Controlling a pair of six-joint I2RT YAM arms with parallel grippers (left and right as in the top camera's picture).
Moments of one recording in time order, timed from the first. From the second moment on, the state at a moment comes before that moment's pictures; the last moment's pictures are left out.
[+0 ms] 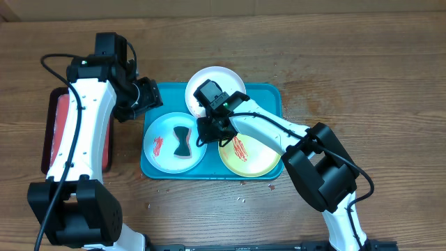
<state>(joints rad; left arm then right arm) 0.02 1.74 1.55 -1.20 0.17 -0.34 0.73 2.18 1.59 -0.70 -0.22 0.51</state>
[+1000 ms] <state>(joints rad) -0.07 1.74 1.05 -0.77 0.32 -0.29 0.73 2.18 1.58 -0.68 -0.23 0.52</state>
